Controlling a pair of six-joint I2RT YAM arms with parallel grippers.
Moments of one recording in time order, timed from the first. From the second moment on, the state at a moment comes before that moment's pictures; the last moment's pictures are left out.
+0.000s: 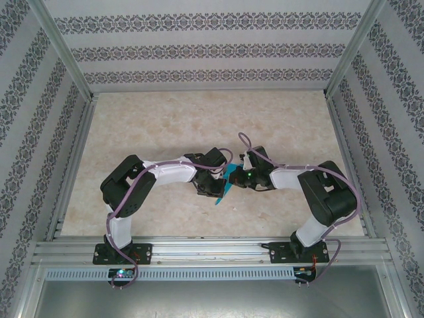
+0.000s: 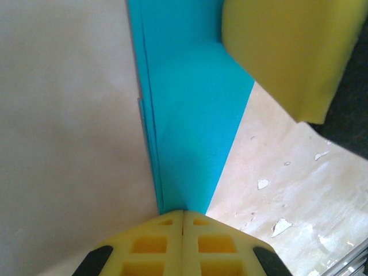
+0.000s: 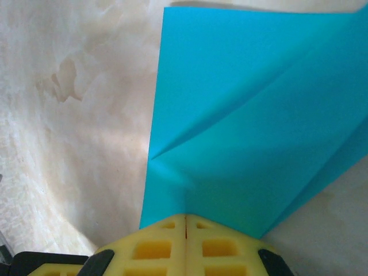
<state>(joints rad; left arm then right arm) -0.79 1.93 1.19 -0.54 0.36 -0.61 0.43 1.66 0.64 0.04 -0.50 0.70</state>
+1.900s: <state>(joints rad) -0.80 1.91 1.18 -0.54 0.34 -0.61 0.42 1.48 0.54 0.09 -0.59 0.89</state>
